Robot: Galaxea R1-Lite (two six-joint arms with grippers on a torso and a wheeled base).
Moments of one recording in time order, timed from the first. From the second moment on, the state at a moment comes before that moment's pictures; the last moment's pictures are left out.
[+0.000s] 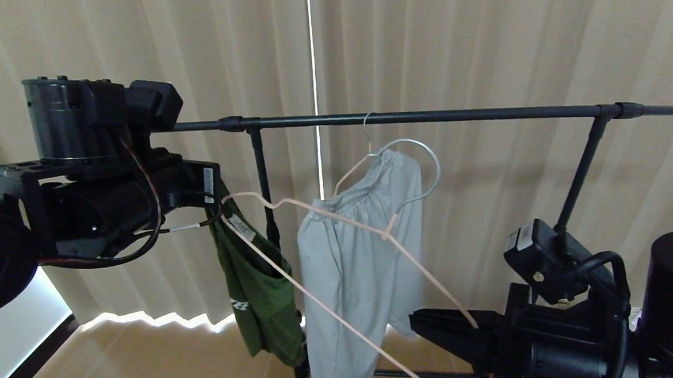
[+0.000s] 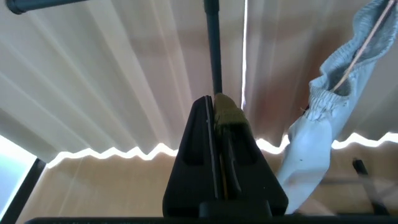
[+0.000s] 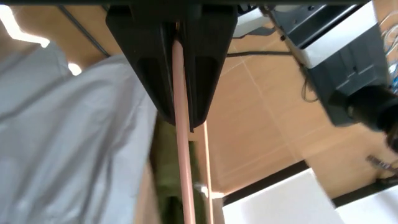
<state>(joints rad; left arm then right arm) -0.43 1.59 -1.03 -0.30 0.38 0.07 0.90 1.45 -0.49 -0.62 0.03 0.19</state>
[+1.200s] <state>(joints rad) -0.51 1.44 -0.92 -0.30 0.43 0.08 0.90 1.69 -0.76 -0.61 0.00 0.19</state>
